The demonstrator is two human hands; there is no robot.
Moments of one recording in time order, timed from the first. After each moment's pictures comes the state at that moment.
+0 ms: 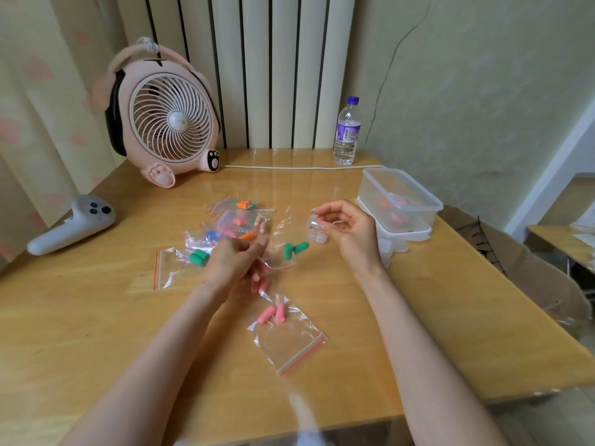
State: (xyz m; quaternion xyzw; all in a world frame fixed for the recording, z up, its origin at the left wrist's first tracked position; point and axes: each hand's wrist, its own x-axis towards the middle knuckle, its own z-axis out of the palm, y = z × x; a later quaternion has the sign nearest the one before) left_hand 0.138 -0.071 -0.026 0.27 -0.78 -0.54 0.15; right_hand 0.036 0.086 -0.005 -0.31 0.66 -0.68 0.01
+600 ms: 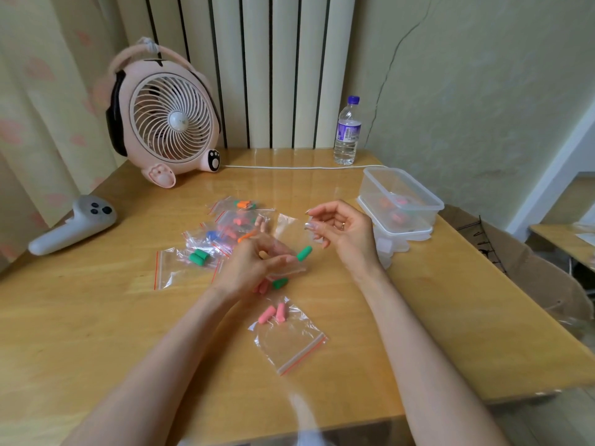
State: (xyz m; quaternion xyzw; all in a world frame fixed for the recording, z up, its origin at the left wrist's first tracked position) left_hand 0.136 -0.058 -0.029 0.09 -0.82 -0.54 0.15; right_hand 0.041 0.083 -0.003 -0.34 0.64 -0.69 0.03
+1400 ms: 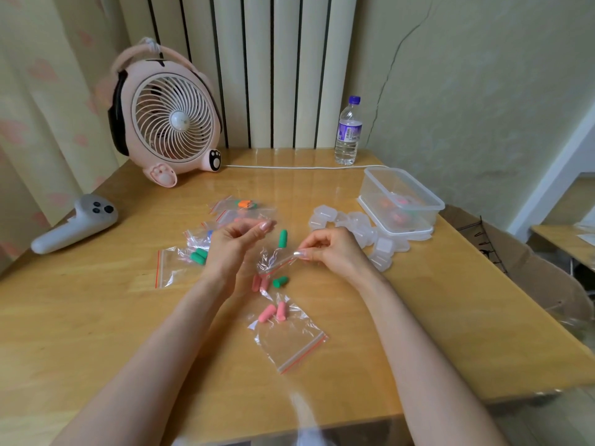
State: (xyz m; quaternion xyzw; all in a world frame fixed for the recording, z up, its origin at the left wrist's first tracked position) left_hand 0.136 -0.069 -0.020 0.13 -0.65 -0.70 0.28; right_hand 0.037 0.081 -0.015 -0.33 0.79 -0.50 0.15
